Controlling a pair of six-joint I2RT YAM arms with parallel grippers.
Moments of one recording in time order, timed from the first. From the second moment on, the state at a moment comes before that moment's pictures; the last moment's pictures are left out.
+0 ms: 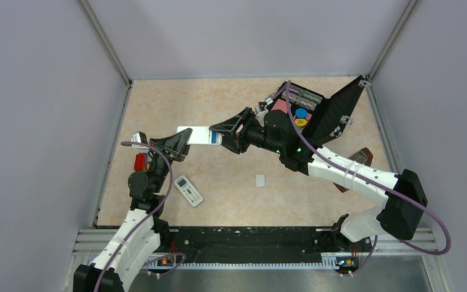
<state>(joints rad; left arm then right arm) -0.20 0.66 0.21 0.88 0.23 -1.67 0.91 1.39 1.12 0.10 -0.15 1.59</state>
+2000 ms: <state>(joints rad) -0.21 0.65 0.26 0.63 0.22 -1.81 0.91 1.40 1.10 0.14 -0.10 1.31</state>
